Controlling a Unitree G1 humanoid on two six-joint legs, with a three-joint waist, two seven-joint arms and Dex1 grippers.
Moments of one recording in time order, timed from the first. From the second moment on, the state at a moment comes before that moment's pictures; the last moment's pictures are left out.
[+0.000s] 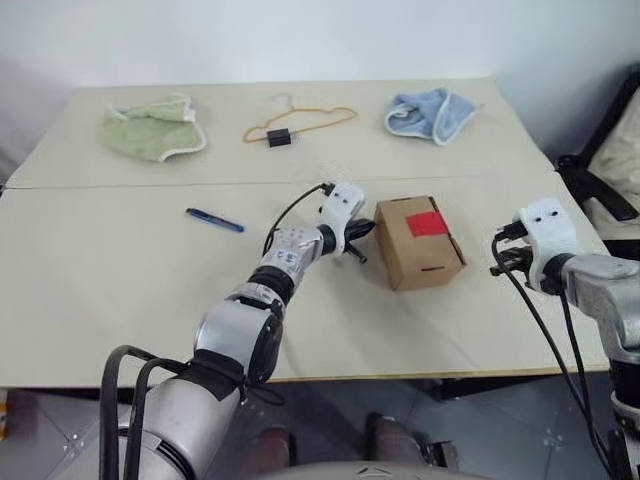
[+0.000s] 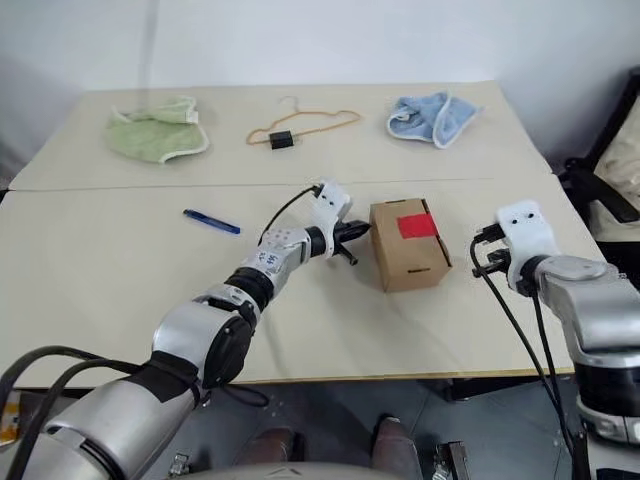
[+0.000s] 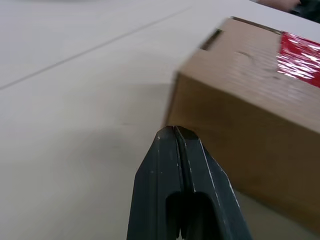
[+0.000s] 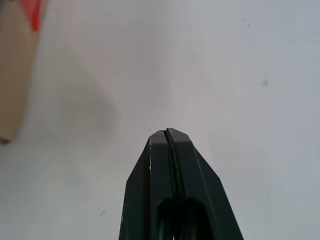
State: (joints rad) left arm -1.21 -0.04 0.08 1.35 0.05 -0.09 -0.53; right arm -0.41 -0.81 -0.16 -0.31 0.26 1.24 0.40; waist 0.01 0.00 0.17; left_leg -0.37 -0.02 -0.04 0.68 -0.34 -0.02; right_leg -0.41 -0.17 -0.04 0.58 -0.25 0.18
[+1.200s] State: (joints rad) left arm -0.74 -0.02 -0.15 0.35 -0.01 0.67 -0.75; right arm -0.99 -0.59 0.30 0.55 -0.09 0.52 0.97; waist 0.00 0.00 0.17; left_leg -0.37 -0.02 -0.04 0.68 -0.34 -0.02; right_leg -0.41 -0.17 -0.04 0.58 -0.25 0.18
